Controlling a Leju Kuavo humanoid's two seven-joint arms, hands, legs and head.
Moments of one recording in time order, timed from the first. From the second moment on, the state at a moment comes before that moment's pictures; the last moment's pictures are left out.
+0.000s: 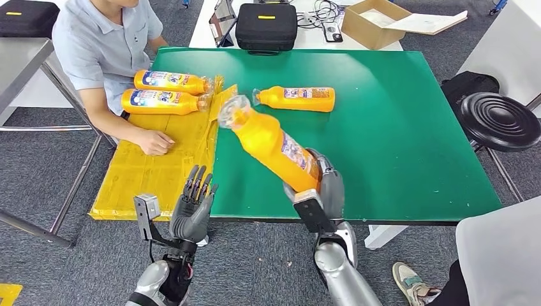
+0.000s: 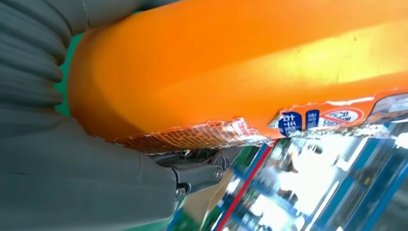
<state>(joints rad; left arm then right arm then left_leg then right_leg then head) -0.03 -0.16 -0.29 -1.33 0.46 0.00 -0.31 -0.25 0.18 0.42 -1.11 0.31 -0.51 -0.65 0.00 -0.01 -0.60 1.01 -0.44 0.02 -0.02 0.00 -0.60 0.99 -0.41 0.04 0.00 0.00</state>
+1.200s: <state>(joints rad) -0.01 -0.15 -0.38 -1.42 0.32 0.04 -0.40 -0.32 0.19 0.70 -0.95 0.45 -0.26 -0.60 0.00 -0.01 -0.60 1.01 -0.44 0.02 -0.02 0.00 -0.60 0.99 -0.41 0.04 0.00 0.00</state>
